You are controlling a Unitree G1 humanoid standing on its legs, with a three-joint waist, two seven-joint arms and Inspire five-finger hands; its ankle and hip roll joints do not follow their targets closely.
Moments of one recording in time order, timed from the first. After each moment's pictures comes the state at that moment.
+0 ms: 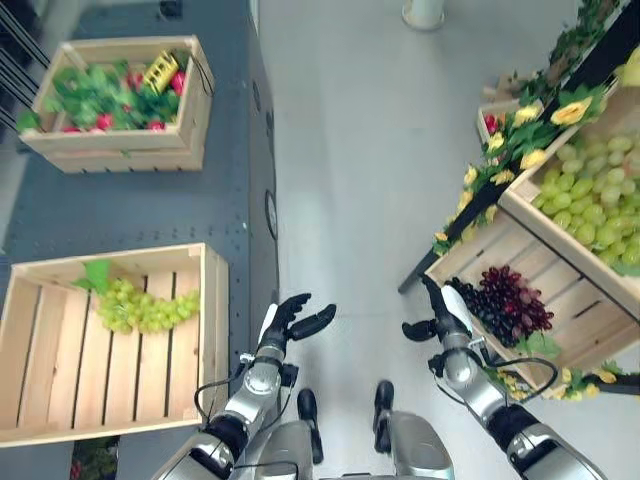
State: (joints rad) left arm -0.23 0.28 -0.48 0.85 -0.16 -0.23 0.32; right arm -0.24 -0.35 0.50 0.74 -0.13 -0.10 -0.42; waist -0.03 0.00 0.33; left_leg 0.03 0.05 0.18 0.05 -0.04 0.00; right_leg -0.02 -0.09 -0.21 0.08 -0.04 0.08
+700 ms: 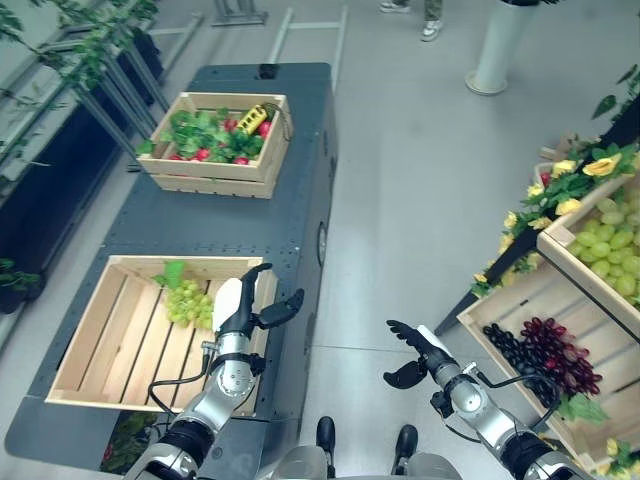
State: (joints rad) left arm -0.20 0.46 -0.35 0.63 0.18 -0.23 0.60; right arm -0.18 -0.40 0.57 0.70 -0.03 -0.17 -0.08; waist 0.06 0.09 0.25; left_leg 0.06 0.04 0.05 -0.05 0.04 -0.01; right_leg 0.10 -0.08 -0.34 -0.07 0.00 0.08
